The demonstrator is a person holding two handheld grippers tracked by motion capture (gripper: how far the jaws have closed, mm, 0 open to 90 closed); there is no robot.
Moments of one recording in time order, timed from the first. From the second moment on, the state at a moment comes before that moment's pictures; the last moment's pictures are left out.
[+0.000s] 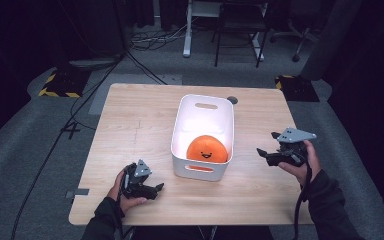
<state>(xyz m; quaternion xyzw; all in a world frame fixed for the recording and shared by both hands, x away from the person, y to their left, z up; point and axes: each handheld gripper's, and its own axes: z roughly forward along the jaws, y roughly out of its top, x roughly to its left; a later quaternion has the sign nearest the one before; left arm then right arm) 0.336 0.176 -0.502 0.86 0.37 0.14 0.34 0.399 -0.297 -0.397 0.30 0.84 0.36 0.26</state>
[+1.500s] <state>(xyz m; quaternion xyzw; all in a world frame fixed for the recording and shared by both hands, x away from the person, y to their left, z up) 0.335 0.176 -0.502 0.85 0.37 0.14 0.34 0.378 -0.334 -0.456 0.34 0.85 0.31 0.24</state>
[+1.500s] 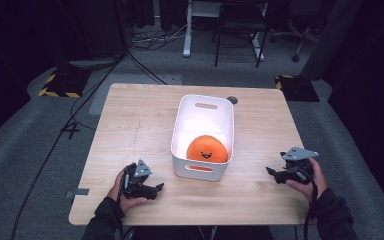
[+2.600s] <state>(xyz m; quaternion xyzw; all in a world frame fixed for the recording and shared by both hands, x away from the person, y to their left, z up) 0.335 0.176 -0.503 0.85 0.37 0.14 0.34 0.345 -0.373 -0.489 0.37 0.86 0.30 0.19</state>
